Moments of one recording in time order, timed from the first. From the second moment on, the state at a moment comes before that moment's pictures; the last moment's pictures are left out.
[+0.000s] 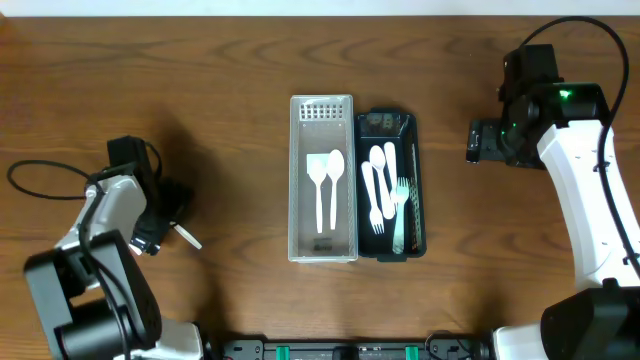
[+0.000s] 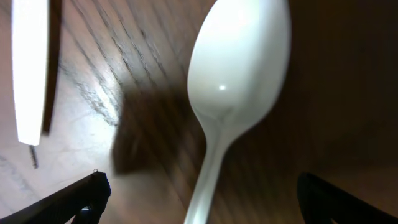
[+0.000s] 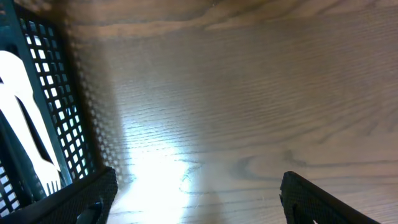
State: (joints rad) left arm 0.31 1.67 0.88 -0.71 -0.03 -0.77; right arm 0.05 1.61 1.51 -1.26 0.15 0.22
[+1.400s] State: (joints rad) left arm 0.31 1.70 0.90 -0.80 -0.03 -0.70; right arm 0.05 1.61 1.51 -1.28 0.15 0.22
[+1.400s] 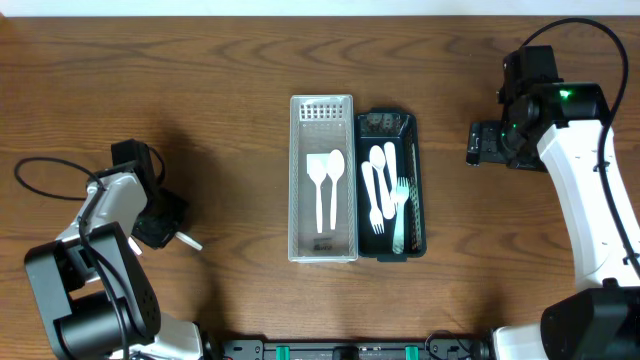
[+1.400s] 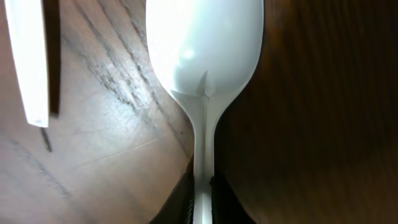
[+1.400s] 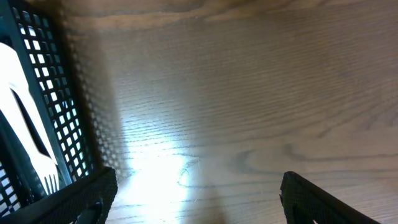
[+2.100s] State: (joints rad) left arm -0.33 1.43 1.41 -1.13 -0.03 -0.53; right arm 0.05 1.61 1.51 -1.27 0.15 0.22
